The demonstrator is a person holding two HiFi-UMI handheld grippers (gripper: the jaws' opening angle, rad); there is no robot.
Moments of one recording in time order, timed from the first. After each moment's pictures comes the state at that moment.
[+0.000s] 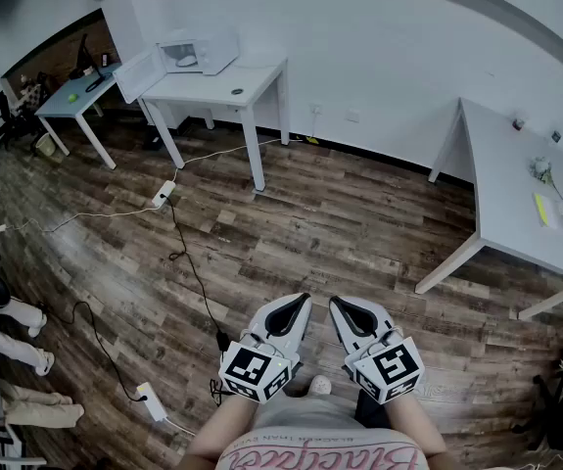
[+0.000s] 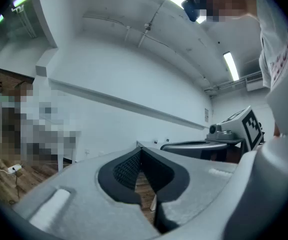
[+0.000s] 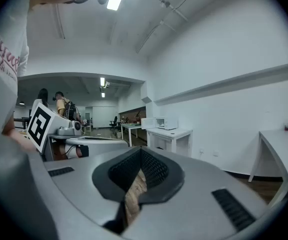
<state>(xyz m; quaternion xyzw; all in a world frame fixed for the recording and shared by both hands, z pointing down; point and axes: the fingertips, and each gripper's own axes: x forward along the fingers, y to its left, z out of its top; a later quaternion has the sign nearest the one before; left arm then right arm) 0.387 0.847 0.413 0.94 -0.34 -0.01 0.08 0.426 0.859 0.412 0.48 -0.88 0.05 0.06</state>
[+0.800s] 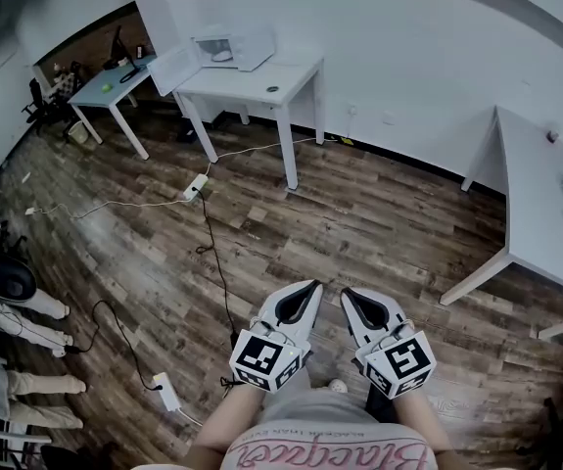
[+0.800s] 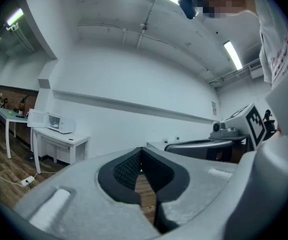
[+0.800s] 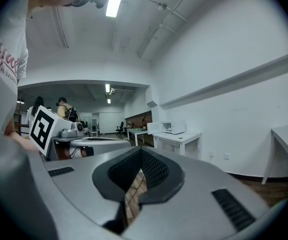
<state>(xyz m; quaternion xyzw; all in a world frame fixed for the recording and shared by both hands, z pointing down) 0.372 0.805 0.398 0.93 -0.38 0.01 0.04 0.411 0.822 0.400 0.45 -0.89 0.05 0.02</state>
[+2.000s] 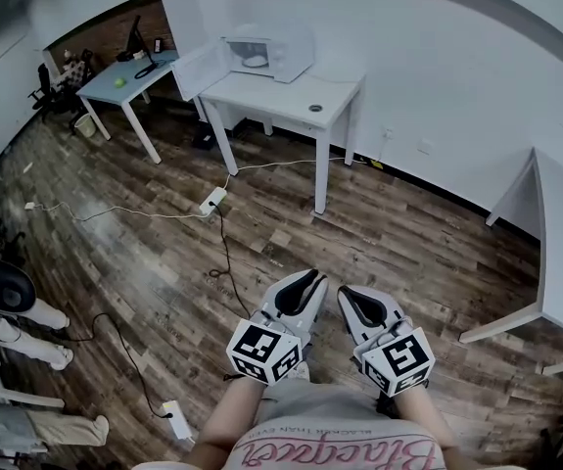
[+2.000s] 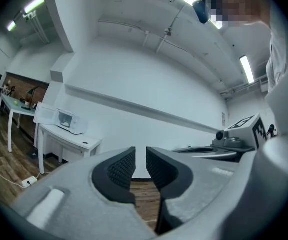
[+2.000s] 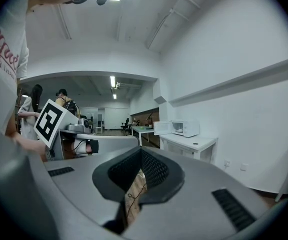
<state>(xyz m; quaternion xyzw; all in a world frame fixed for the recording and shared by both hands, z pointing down) 0.215 0.600 0.380 0.91 -0.40 -0.04 0.08 0.248 0.624 0.387 0.42 -0.91 0.03 0.05</state>
